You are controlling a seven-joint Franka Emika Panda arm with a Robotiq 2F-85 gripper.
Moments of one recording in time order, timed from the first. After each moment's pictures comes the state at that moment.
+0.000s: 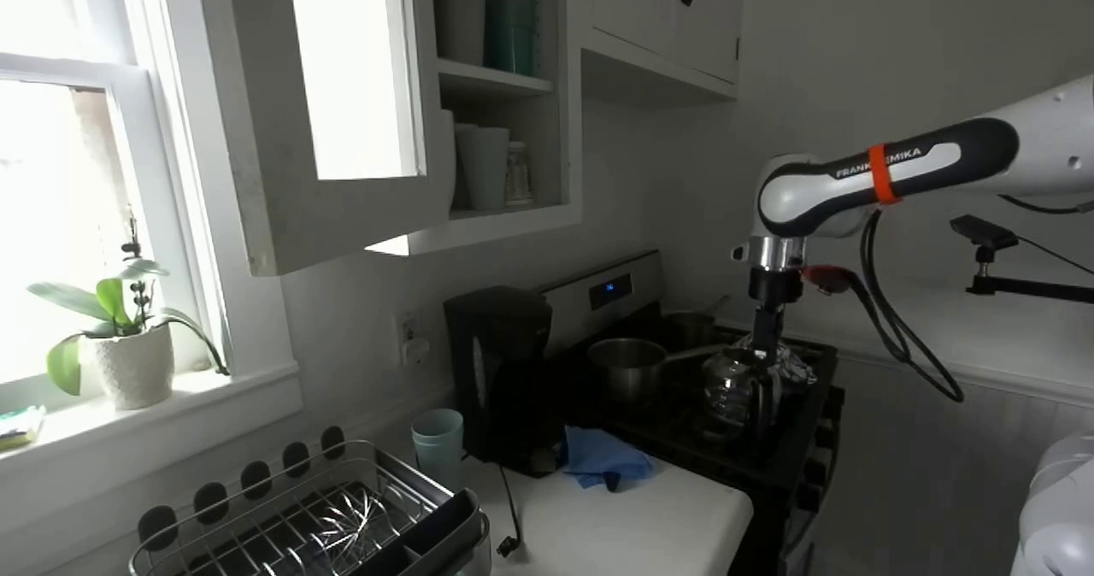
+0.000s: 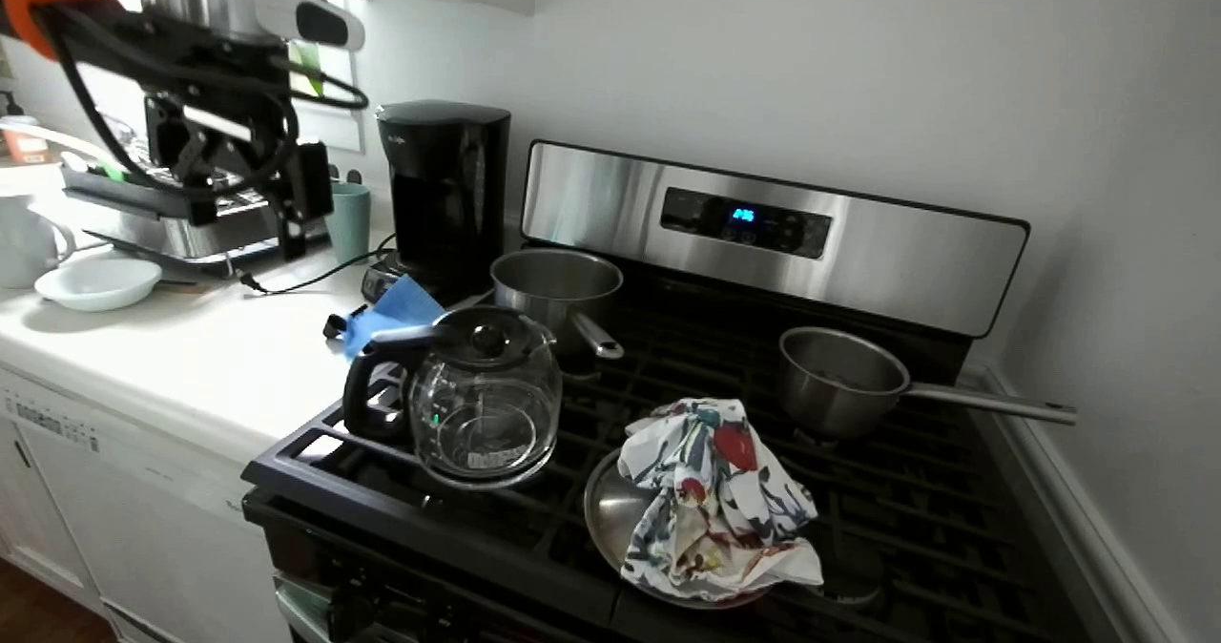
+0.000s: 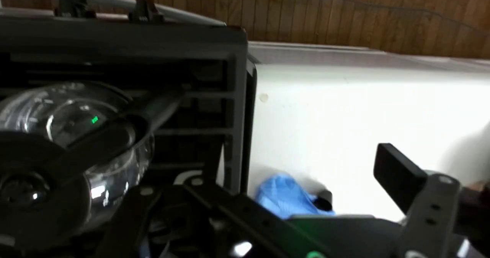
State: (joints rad) arm -0.08 -0.52 -0.27 -2.38 -0.02 1.83 -0.51
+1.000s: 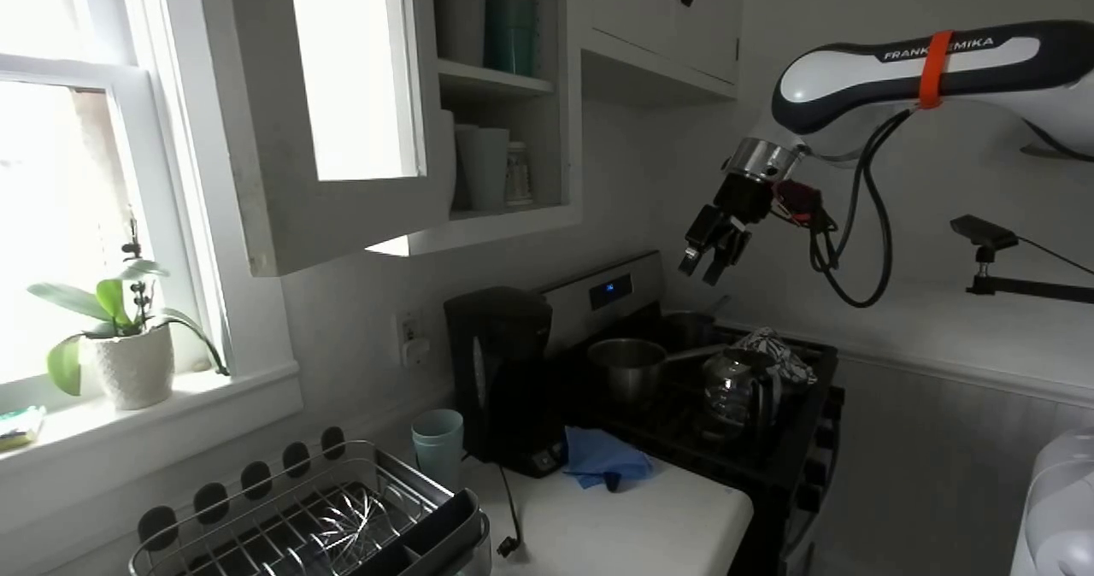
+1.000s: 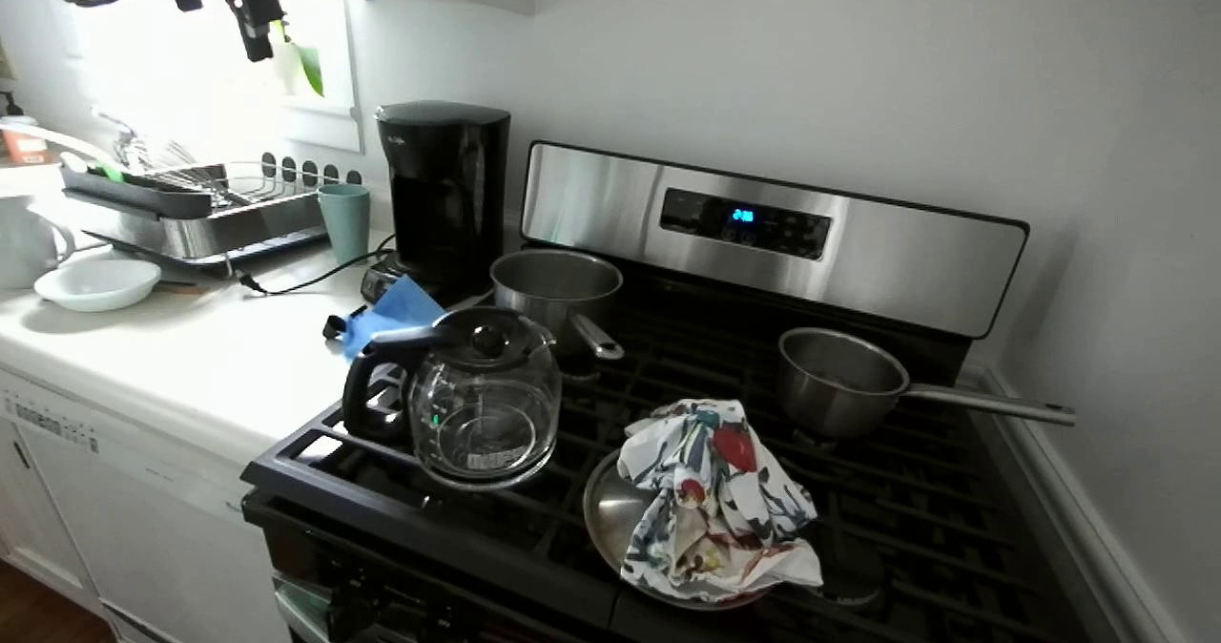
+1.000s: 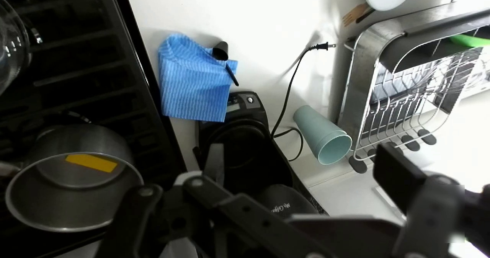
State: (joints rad) arm -0.02 -0.60 -0.18 -2.19 0.31 1.86 -0.23
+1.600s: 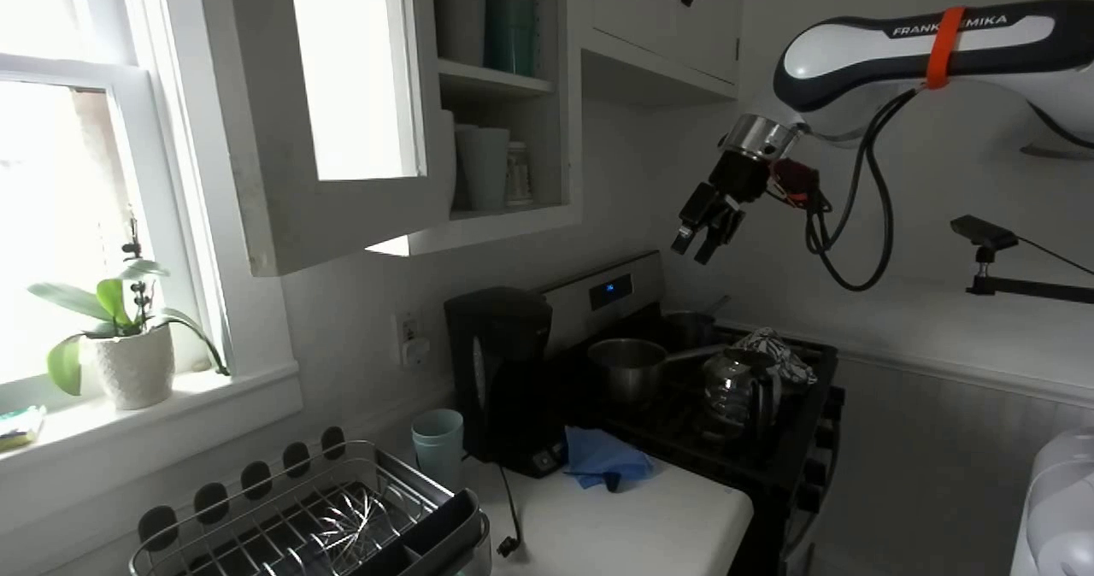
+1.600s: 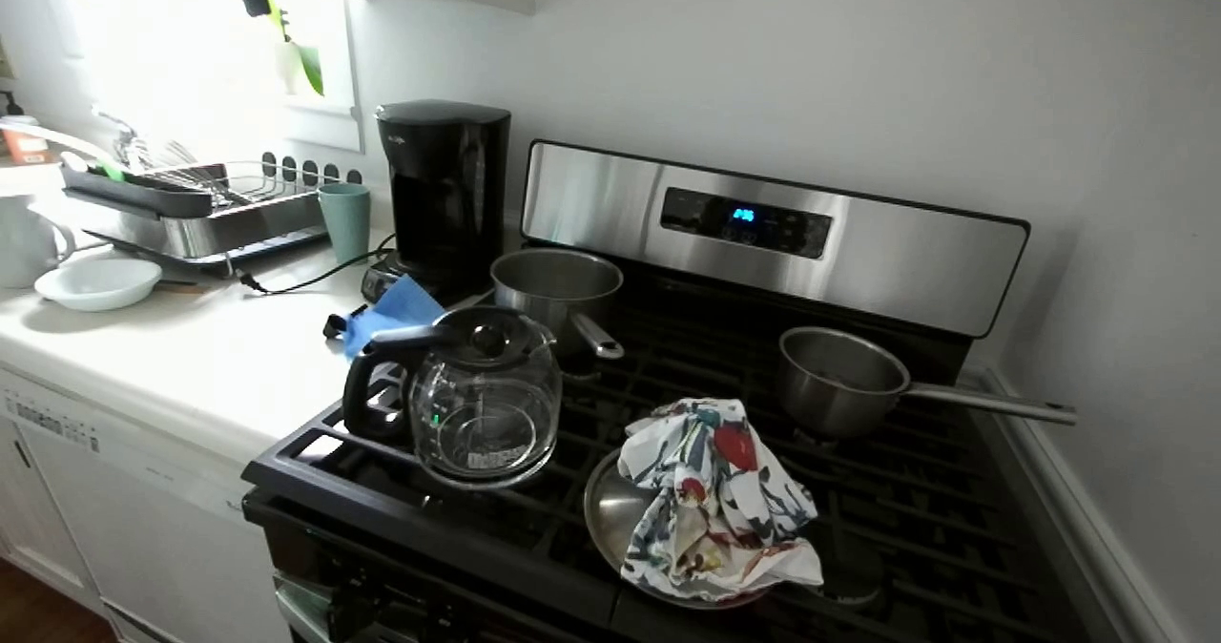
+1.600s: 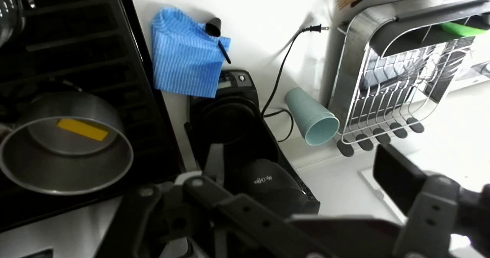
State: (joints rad) arm -0.01 -0.59 -0.16 -2.12 0.31 1.85 -0.22
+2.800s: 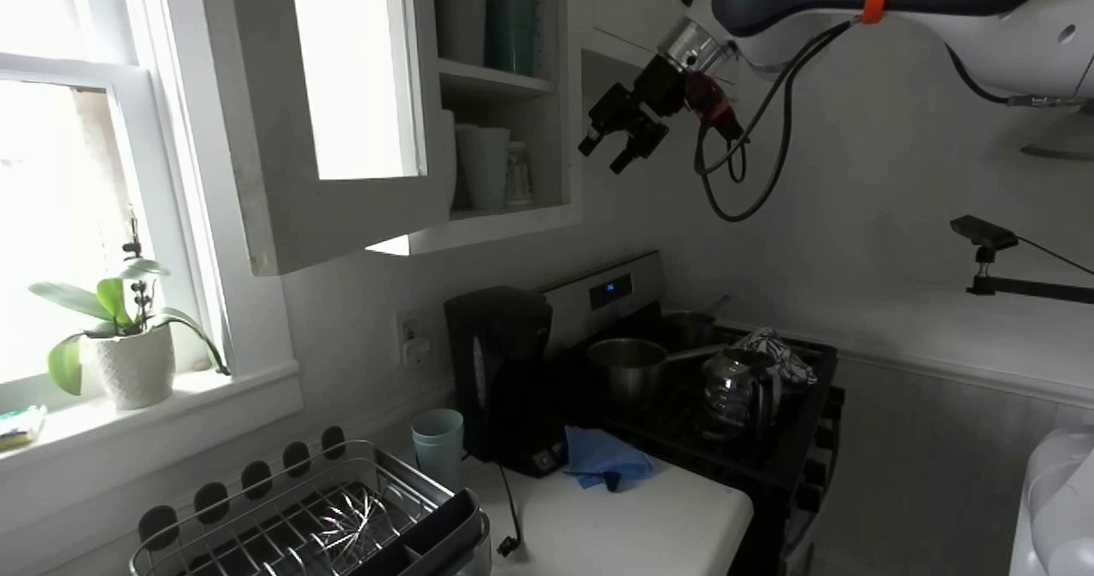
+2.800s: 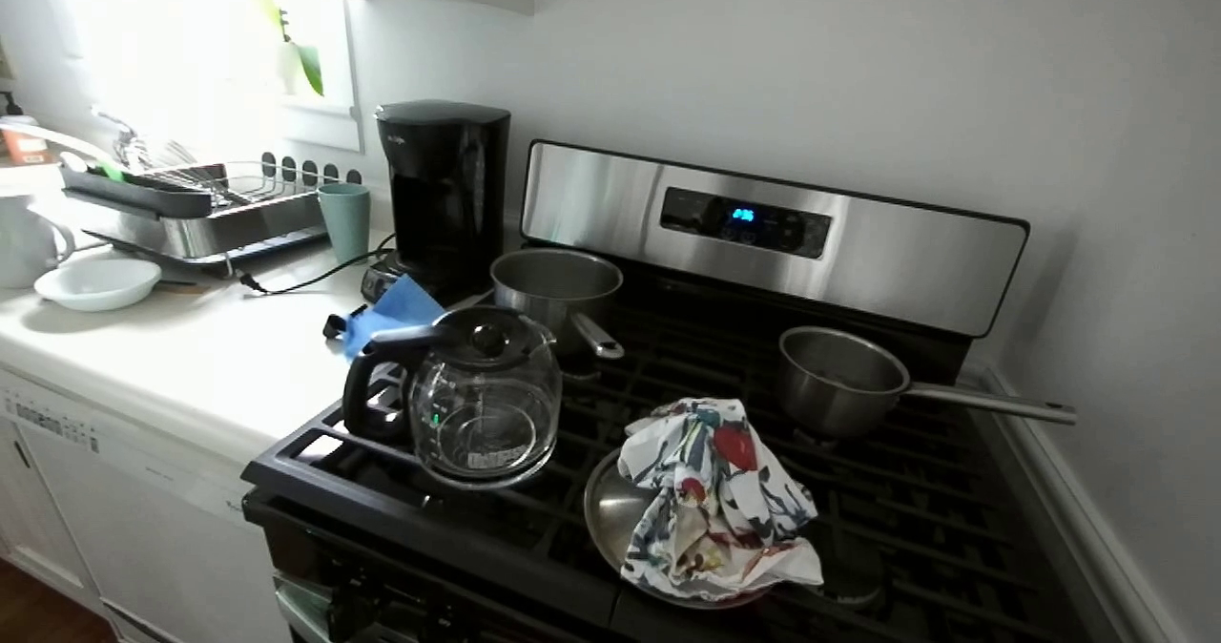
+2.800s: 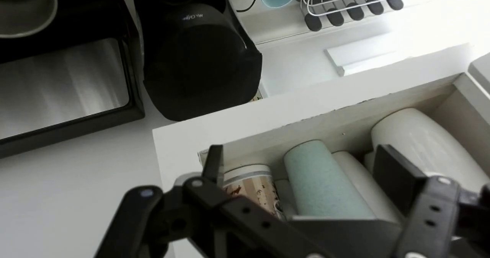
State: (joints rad) arm 0.05 -0.36 -0.02 -1.72 0.31 2.04 -0.03
